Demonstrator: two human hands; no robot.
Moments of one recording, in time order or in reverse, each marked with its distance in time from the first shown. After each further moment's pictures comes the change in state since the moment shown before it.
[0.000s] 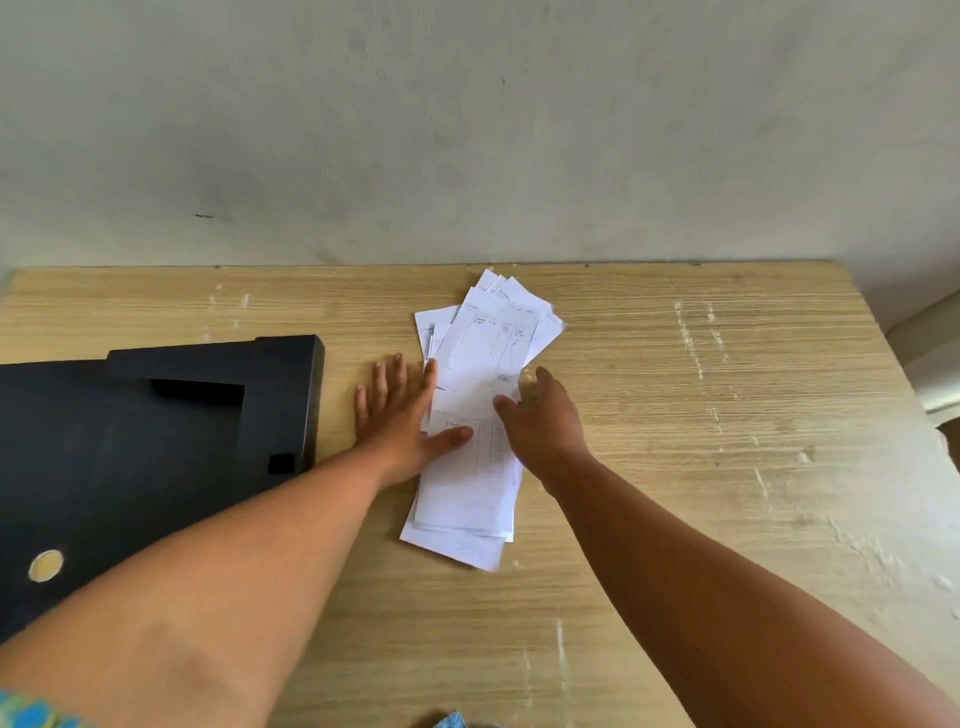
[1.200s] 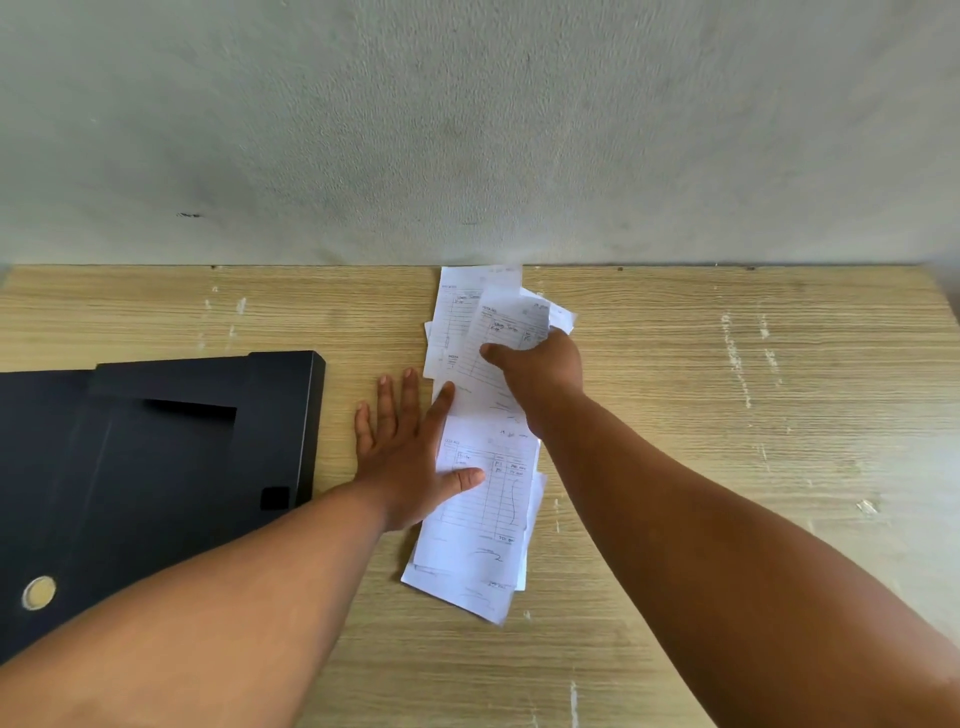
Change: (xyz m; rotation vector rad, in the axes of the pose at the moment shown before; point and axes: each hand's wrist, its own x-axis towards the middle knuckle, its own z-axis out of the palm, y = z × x) left_hand 0.002 0.003 0.002 0.101 -0.042 -0.026; right_hand 0.076 -0.059 0.006 0.407 -0.013 0.207
